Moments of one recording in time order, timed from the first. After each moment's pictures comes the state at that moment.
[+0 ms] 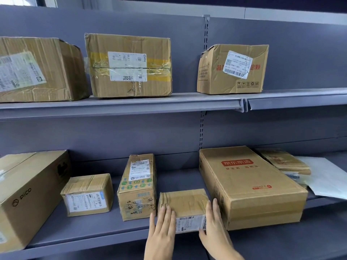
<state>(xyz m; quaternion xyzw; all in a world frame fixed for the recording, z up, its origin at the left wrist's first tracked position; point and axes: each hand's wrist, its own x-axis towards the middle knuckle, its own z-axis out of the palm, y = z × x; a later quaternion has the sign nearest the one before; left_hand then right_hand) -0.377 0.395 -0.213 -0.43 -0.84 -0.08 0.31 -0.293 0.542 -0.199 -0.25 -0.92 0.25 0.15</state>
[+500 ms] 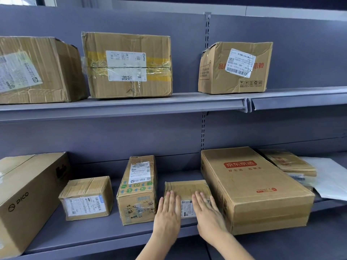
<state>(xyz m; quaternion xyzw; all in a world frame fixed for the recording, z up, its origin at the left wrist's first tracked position) -0.417 0.439 -0.187 -0.42 -0.90 0.08 0.10 -0.335 0.562 -0.187 -0.16 -0.98 0.02 0.09</state>
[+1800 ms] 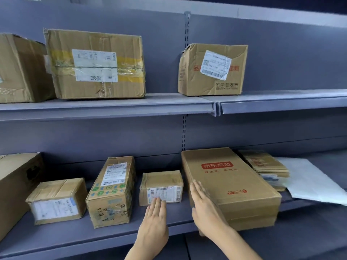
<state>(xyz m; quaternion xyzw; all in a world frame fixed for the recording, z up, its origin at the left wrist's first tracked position) -0.377 0.471 -0.176 -0.42 -0.90 -0.10 0.02 -0.278 0.609 -0.130 -0.16 -0.96 0.15 0.16</state>
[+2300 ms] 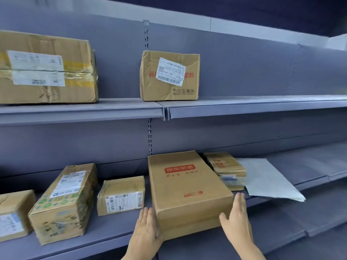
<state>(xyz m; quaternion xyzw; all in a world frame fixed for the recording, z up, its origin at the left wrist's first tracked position) -0.320 0.555 -0.193 -0.40 -0.89 -0.20 -0.07 -0.152 0.744 -0.163 -0.44 -0.81 0.26 0.26</state>
